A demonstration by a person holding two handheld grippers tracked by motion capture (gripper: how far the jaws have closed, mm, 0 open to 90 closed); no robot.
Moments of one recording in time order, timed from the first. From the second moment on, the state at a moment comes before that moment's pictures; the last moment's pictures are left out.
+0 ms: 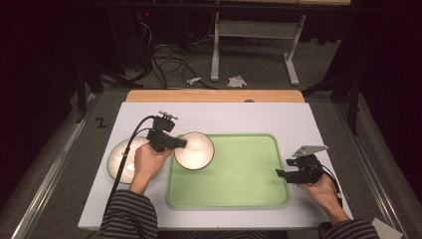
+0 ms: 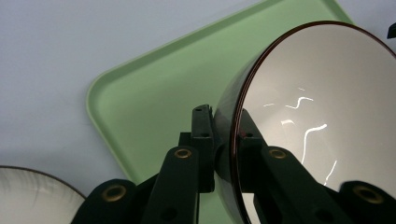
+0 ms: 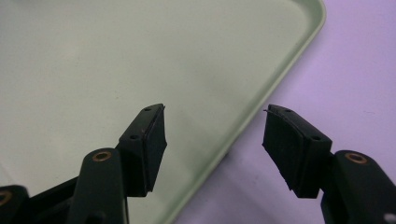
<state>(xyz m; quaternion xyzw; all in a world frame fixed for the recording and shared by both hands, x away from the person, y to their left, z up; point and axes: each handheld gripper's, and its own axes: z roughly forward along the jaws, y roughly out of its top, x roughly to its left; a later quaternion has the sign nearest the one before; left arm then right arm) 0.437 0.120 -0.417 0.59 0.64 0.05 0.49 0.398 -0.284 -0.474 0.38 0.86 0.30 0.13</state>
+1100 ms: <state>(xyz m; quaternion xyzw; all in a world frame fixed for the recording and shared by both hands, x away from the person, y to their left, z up) 0.461 0.045 -0.442 0.63 0.63 0.00 0.46 0.399 -0.284 -0.472 0.38 0.86 0.31 0.13</state>
